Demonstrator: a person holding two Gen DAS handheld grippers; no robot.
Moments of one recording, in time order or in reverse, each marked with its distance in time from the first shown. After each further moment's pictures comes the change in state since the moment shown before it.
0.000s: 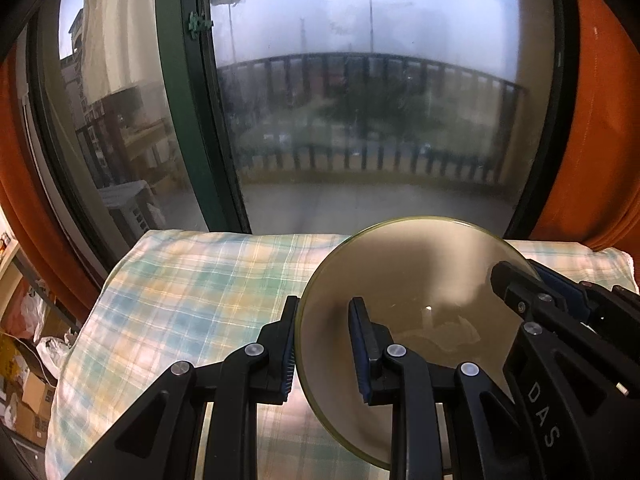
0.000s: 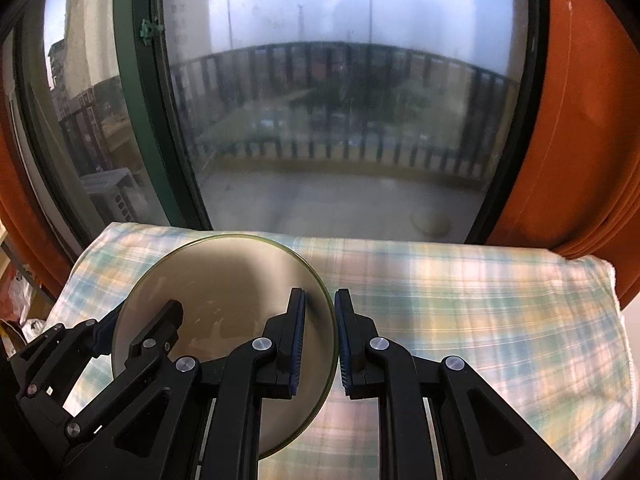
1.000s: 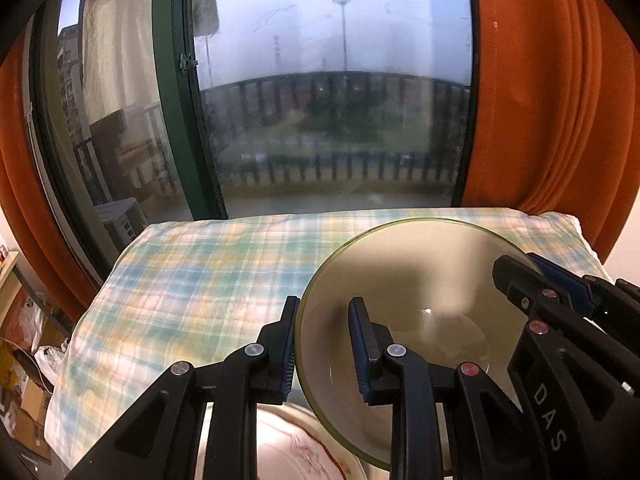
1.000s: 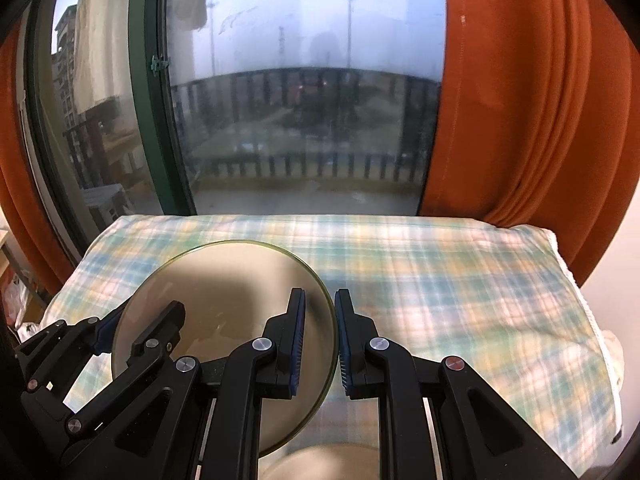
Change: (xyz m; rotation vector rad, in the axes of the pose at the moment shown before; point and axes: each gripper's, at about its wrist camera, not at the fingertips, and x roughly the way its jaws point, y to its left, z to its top) left arm -0.123 -0.041 -0.087 0.066 -0.065 -0.072; right arm -0.144 -0.038 -0.100 0.036 -0.092 -0.067
